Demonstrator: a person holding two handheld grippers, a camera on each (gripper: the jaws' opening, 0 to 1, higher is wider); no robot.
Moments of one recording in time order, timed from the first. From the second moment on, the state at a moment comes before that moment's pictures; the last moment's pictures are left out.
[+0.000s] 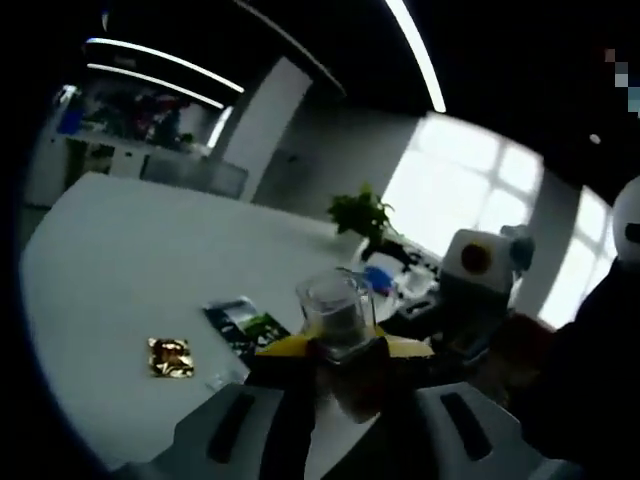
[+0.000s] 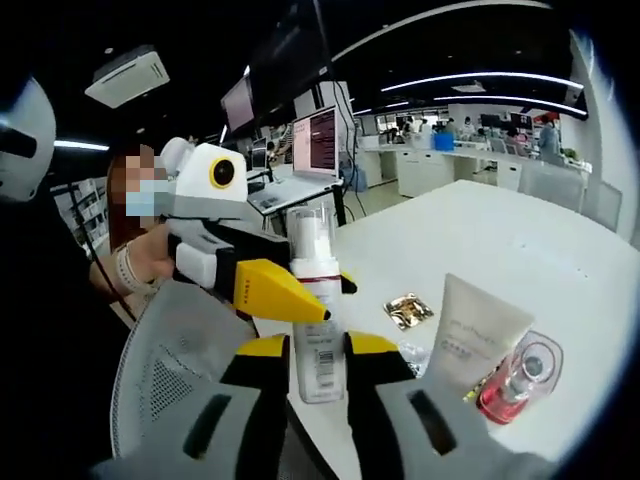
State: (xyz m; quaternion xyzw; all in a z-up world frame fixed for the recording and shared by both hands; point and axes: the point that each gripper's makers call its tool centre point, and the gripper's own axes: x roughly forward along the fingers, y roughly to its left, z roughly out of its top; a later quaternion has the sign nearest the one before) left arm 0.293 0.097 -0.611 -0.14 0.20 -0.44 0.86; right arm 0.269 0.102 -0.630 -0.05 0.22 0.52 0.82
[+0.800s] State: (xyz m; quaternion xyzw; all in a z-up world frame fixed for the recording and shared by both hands) left arm 0.312 0.104 -0.673 0.05 0.25 -0.41 0.88; right arm 0.296 0.106 -0.621 -0.02 0.21 0.47 0.86
